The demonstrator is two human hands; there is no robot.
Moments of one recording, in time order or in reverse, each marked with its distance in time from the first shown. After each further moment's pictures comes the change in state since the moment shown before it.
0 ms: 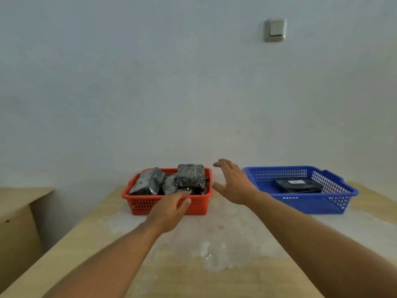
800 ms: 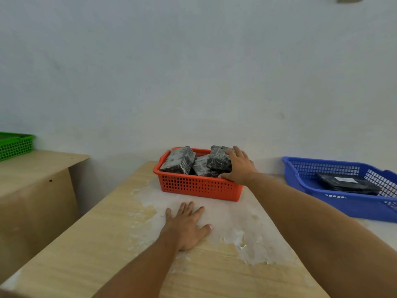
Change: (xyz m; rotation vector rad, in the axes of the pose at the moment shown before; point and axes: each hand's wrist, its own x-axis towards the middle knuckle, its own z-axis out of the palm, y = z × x) left_hand -0.063 -0.072 0.044 0.384 -0.498 -0.340; right_hand 0.094 -0.003 0.111 -0.165 -0.191 0.076
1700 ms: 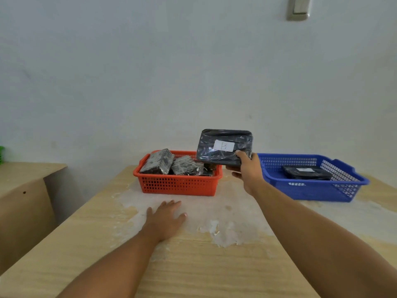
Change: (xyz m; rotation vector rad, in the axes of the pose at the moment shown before) left_hand -0.011 0.006 -0.010 -0.174 0.126 0.008; right_hand -0.095 0.032 -0.056 1.430 0.411 0.490
